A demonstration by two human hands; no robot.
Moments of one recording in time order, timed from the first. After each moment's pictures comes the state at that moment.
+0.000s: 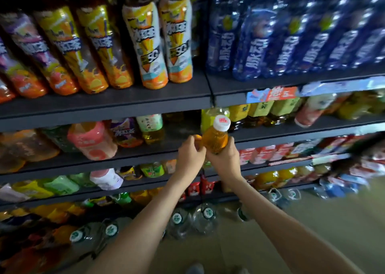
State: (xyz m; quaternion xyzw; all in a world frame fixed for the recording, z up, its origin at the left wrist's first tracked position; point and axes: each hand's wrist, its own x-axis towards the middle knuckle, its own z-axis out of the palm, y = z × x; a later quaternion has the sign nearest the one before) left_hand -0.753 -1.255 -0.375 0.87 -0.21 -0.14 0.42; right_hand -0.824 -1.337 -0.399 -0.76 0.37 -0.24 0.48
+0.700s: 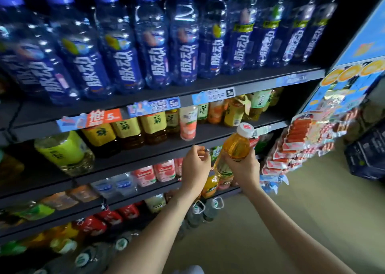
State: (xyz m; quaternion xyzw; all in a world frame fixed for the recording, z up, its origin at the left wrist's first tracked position) left_hand -1.020 -1.605 -0.381 0.82 -0.25 -0.18 0.48; right_hand -1.125 -1.690 -0.387 -0.68 0.53 -0.29 0.42
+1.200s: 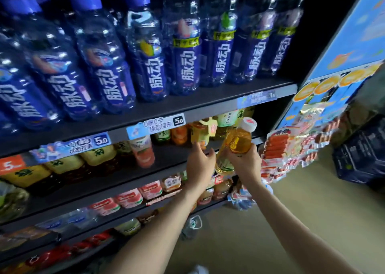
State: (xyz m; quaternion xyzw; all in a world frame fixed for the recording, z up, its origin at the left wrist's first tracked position) left_hand -1.057 -1.806 -0.387 0.81 -0.26 -0.19 0.49; right_hand -1.157 -1.878 -0.382 -0.66 0.56 -0.29 0.41
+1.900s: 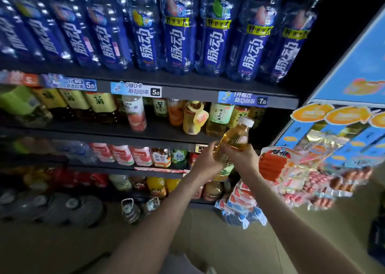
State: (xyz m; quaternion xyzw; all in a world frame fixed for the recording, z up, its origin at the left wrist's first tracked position) left_hand -1.174 -1.887 -0.380 0.78 -0.22 -0.29 0.51; right_hand -1.226 -2.000 -0.383 -0.75 0.44 -0.13 0.48
